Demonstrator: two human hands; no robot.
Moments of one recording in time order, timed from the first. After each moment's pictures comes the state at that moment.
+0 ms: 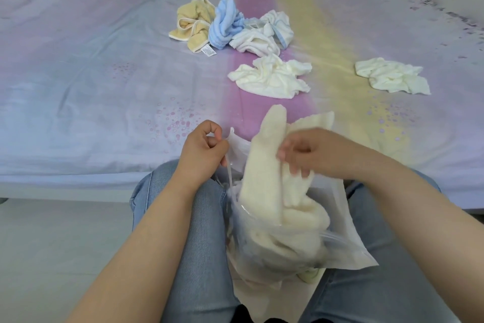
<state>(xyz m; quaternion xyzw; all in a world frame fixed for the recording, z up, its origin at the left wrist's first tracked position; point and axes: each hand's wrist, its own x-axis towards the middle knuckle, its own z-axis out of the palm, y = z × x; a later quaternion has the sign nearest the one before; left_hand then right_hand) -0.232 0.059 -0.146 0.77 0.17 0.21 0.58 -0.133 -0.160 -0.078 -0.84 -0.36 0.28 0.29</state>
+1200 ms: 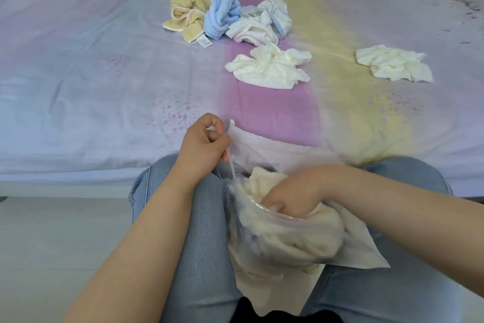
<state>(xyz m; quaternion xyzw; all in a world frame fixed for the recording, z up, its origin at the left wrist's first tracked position) -0.231 0.056 -0.147 0.77 0.14 0.20 0.60 -0.166 -0.127 -0.120 -0.71 -0.53 0.42 -0.20</state>
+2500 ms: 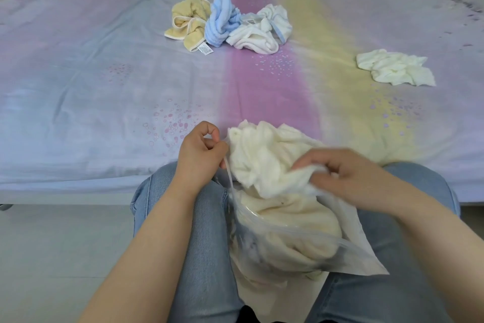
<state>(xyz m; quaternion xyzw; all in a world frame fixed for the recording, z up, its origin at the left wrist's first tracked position) -0.233 0.054 -0.142 0.78 0.19 0.22 0.55 -0.158 -0.200 -0.091 -0.79 -0.43 0.19 0.40</state>
